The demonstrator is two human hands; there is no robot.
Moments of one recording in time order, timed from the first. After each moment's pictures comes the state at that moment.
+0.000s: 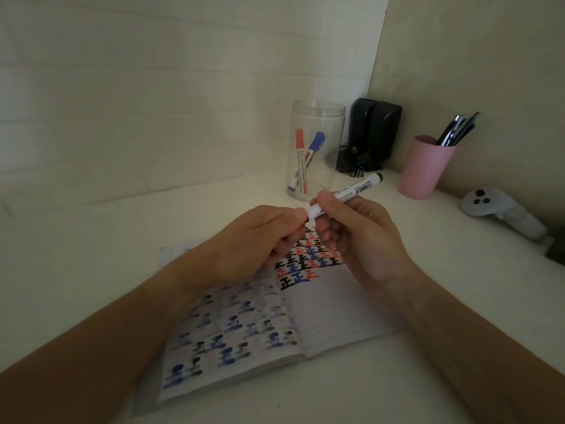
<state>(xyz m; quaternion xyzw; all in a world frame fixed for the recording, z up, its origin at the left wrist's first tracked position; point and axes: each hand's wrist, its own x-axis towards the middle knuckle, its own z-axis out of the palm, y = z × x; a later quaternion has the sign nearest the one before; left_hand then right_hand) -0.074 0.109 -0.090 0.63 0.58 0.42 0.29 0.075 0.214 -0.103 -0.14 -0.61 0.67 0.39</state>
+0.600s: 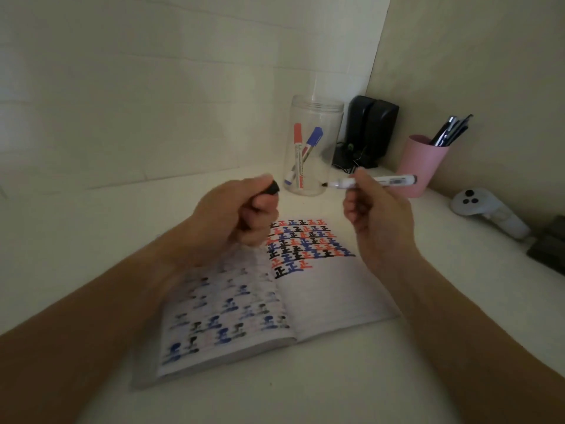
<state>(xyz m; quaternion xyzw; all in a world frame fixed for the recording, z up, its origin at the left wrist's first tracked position) -0.091 0.106 -0.085 0.47 0.50 0.57 0.46 0.083 0.221 -0.093 -0.25 -0.49 0.66 0.50</state>
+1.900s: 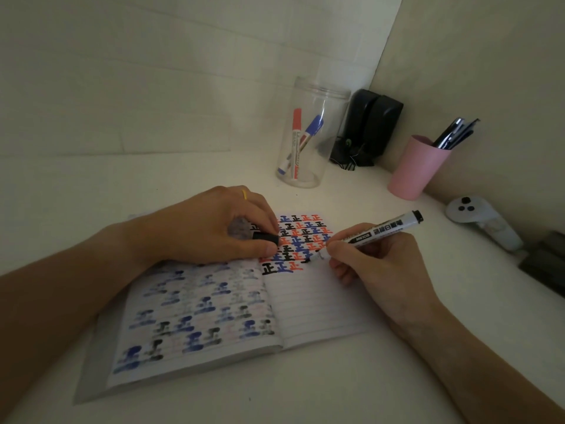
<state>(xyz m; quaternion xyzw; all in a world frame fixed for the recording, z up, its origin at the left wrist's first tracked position) -0.121 0.111 -0.117 0.76 0.58 0.28 0.07 0.123 0.207 -0.123 -0.32 -0.73 0.48 0.37</state>
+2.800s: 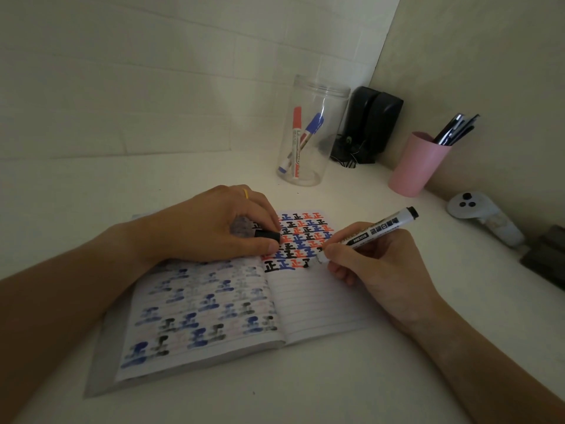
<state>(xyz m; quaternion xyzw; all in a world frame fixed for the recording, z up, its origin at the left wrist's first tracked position) -0.120 0.112 -0.116 0.76 0.58 0.27 0.07 0.125 0.204 -0.121 -0.28 -0.75 0.49 0.34</state>
